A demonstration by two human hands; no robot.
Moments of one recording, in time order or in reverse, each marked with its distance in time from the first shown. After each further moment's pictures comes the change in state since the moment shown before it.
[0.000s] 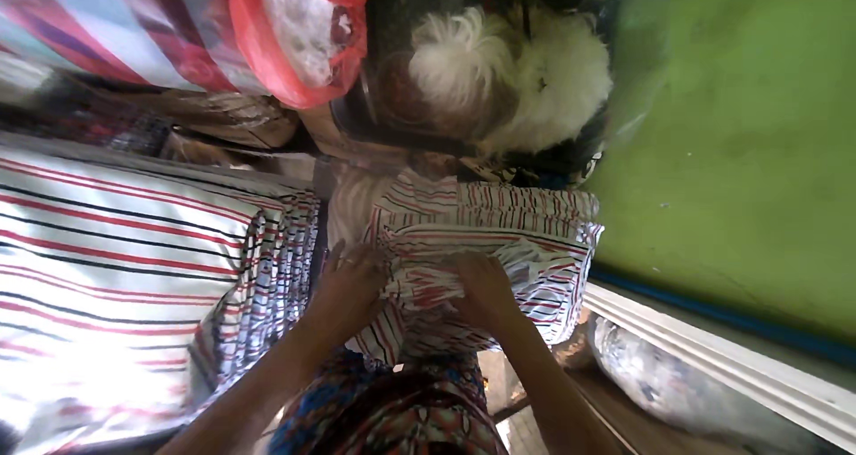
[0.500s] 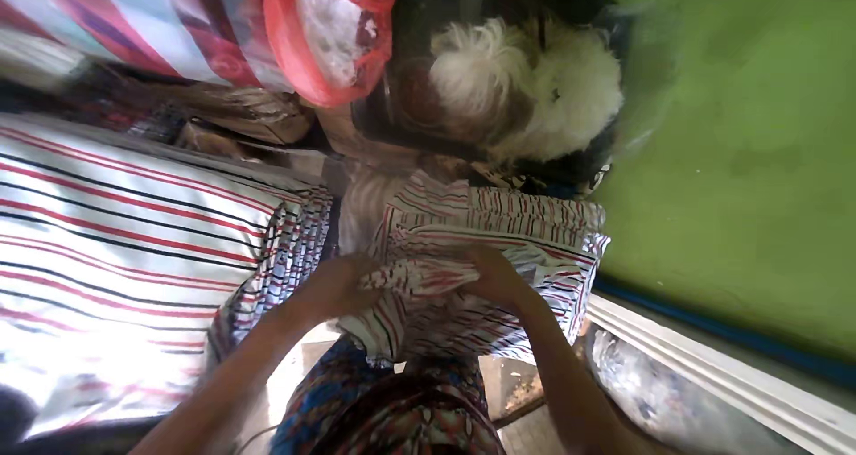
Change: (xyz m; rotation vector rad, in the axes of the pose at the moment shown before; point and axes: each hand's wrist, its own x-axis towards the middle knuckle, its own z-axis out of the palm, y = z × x) left_hand -0.005 -0.026 -0.032 -0.415 -0.220 -0.162; right_hand 0.027 0.020 -0.016 0.193 -0.125 -0.061
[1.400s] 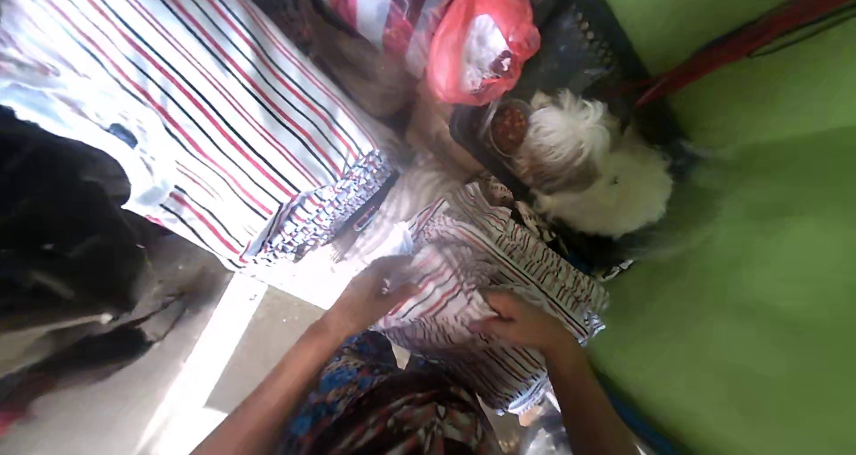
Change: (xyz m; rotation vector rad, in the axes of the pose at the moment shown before) left_hand -0.047 0.045 0.102 -0.650 0.520 -0.275; right_hand -0.033 -0.027 -0.046 0.034 -0.550 -0.295
